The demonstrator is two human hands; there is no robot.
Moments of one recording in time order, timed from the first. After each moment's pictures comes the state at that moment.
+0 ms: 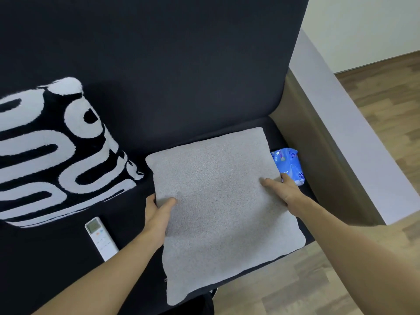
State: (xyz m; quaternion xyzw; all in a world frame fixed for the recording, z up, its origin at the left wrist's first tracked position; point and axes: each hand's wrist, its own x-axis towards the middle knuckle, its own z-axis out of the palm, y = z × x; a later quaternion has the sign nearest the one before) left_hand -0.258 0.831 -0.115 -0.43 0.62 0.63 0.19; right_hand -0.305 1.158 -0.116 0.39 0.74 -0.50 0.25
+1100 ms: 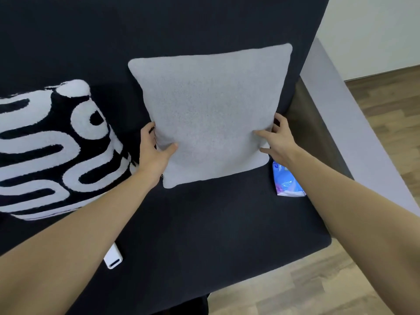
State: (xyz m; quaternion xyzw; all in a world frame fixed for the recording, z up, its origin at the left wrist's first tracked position) left_hand -0.387 0.820 -0.066 -0.20 0.75 0.63 0.03; right_hand -0.443 1.126 -0.062 0.26 0.68 -0.66 0.15
